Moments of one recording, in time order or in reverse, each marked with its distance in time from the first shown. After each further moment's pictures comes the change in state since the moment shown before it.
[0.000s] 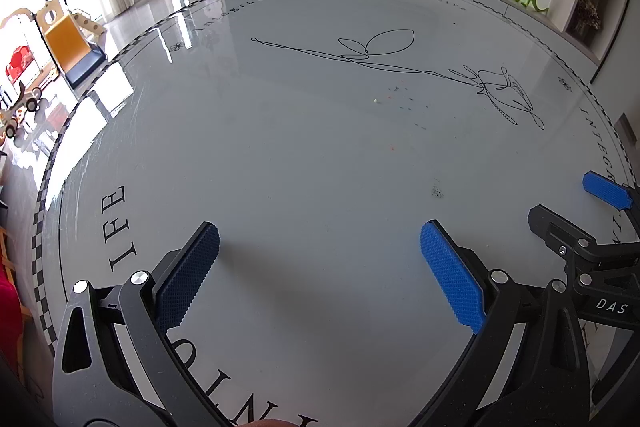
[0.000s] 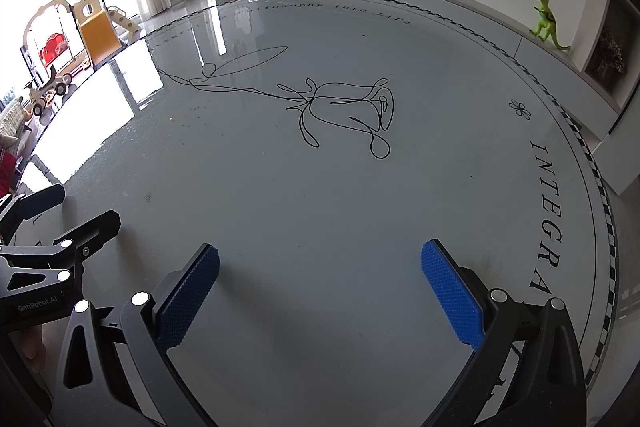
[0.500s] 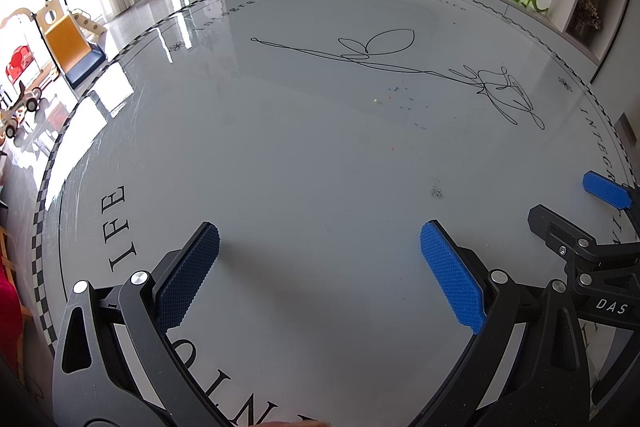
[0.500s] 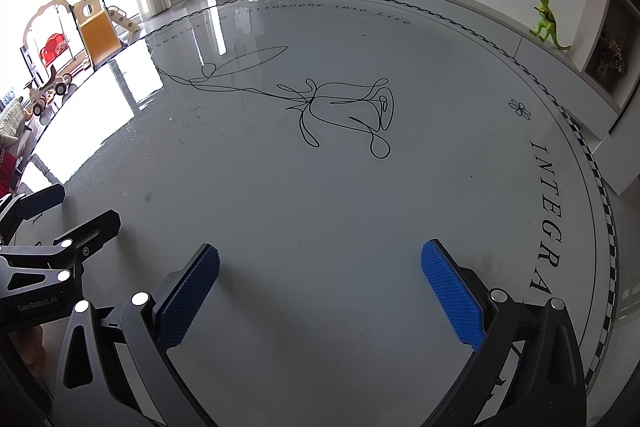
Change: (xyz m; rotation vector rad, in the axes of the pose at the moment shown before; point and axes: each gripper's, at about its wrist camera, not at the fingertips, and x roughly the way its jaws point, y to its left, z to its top) left arm 0.000 0.000 0.000 0.000 0.000 0.000; right arm 0.000 0.000 0.000 0.000 0.000 0.000
